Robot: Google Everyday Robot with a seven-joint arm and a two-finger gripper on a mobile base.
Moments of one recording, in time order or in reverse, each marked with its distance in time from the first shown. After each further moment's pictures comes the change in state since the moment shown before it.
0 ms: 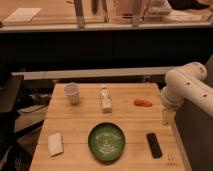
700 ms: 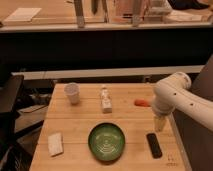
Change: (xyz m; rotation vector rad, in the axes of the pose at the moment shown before) arm -0.035 0.025 0.041 -0.025 0.008 -0.068
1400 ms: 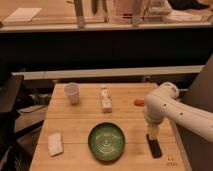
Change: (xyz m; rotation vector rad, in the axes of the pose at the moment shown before) arm -0.031 0.025 0.038 -0.025 0.002 -0.079
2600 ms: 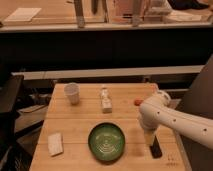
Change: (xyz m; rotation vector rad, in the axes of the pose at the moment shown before) arm -0.017 0.016 0.033 -0.030 -0.003 -0.063
